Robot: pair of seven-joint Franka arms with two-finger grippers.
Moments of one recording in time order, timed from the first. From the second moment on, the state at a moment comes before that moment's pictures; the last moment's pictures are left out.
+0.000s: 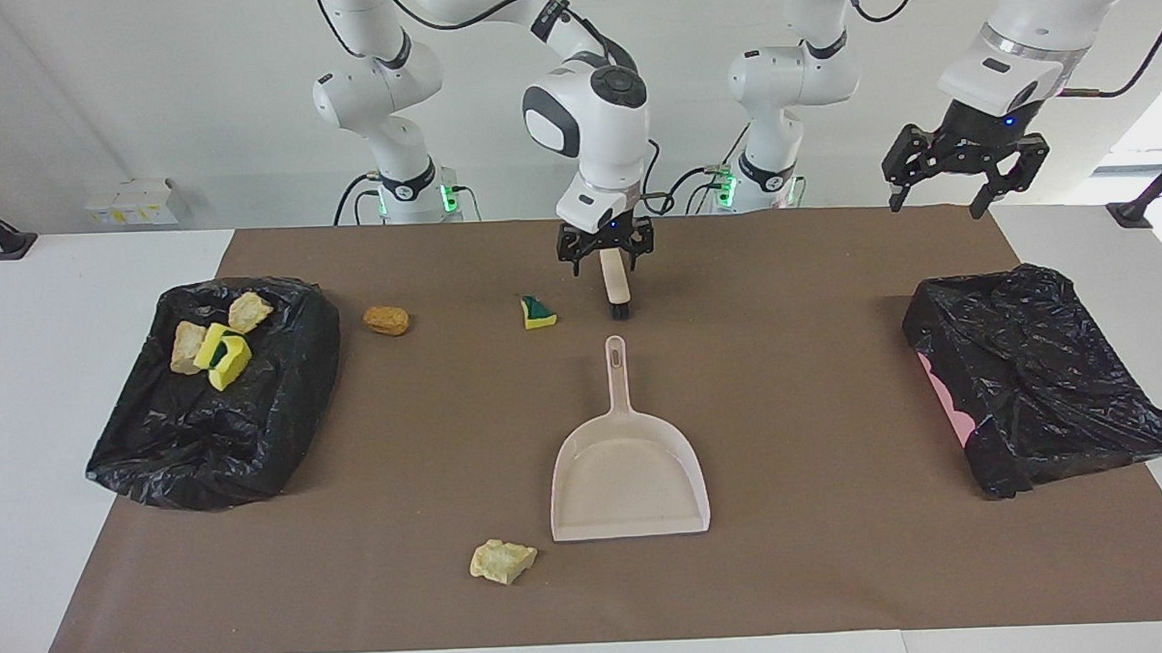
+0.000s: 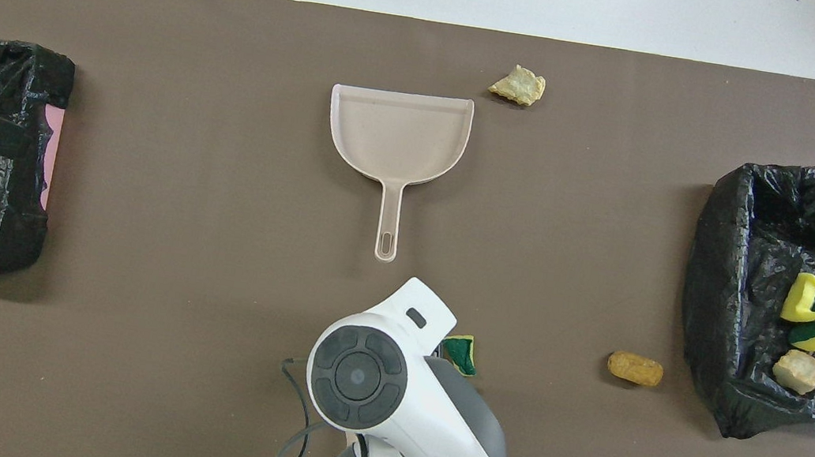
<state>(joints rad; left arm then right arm) -0.09 -0.01 -0.02 -1.47 0.00 1.52 0.13 0.58 0.11 0.21 -1.98 -0.05 2.05 0.72</state>
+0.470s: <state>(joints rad) -0.09 -0.01 -0.11 -1.51 0.00 1.59 0.07 0.68 -0.02 0.21 -2.18 0.09 2.09 0.75</state>
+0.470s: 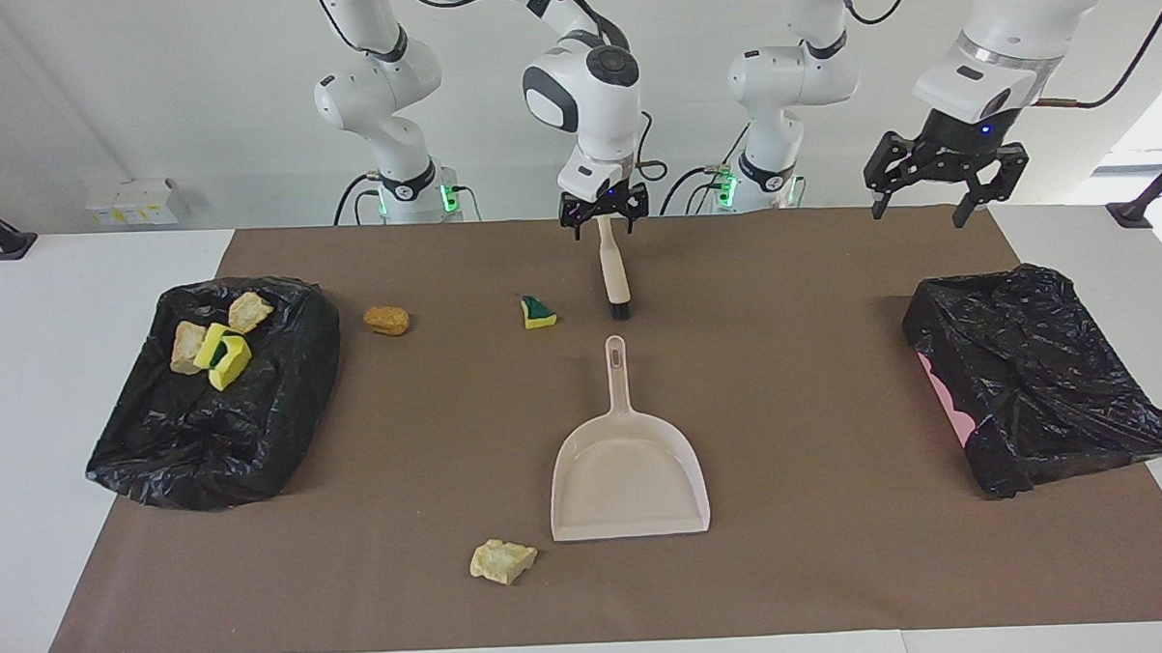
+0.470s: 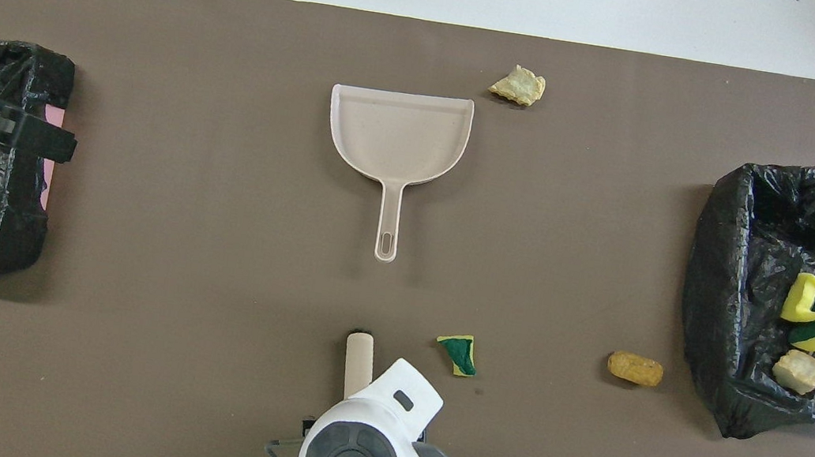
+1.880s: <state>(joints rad) -0.09 0.44 -0.60 -1.72 0.22 2.23 -0.68 0.77 0.04 0.21 -2.29 0.25 2.17 0.77</state>
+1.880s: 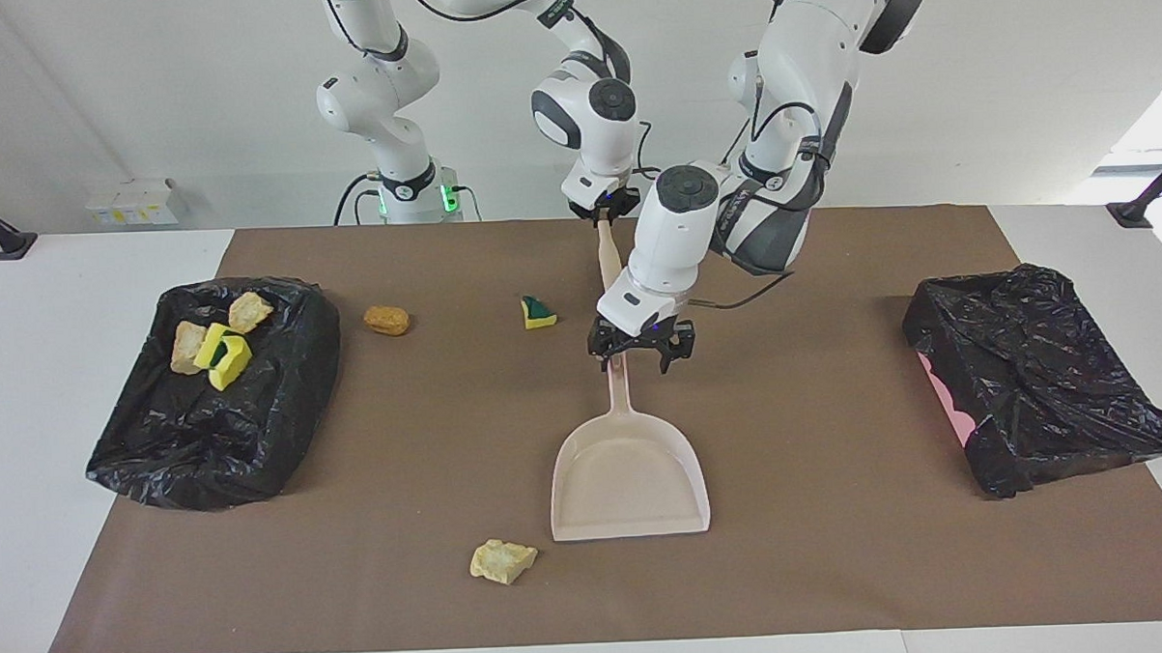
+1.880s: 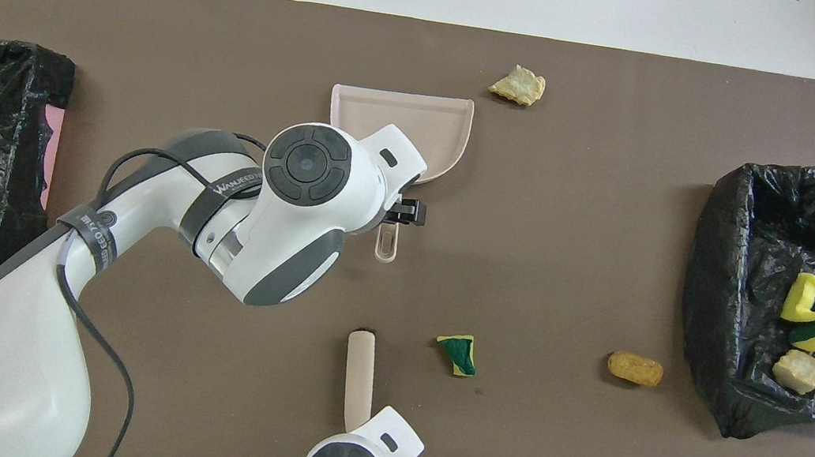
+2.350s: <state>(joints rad) -0.10 0.46 -0.61 -1.72 0.26 2.23 -0.70 0.67 0.01 0.20 -2.24 0.25 2.11 0.77</state>
